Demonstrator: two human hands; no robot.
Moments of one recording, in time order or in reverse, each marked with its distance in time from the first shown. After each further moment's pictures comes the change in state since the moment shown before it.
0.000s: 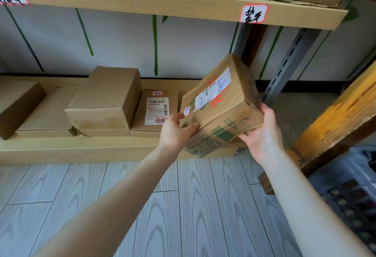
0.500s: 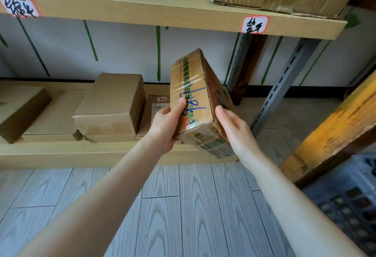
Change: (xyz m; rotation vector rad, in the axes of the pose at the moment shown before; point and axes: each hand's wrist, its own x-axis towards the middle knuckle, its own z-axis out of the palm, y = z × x) left_hand 0.010 0.027 -0.028 -0.511 -0.163 -0.179; right_hand -0.013 0.019 0.031 -0.721 -0.389 -0.324
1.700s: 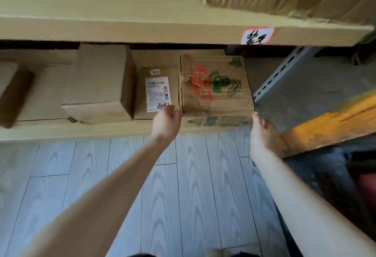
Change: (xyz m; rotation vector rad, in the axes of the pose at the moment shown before) left_hand 0.020 -0.016 0.011 0.940 0.218 0.066; right_hand 0.017 0.036 -0.053 -0.124 0.750 0.673
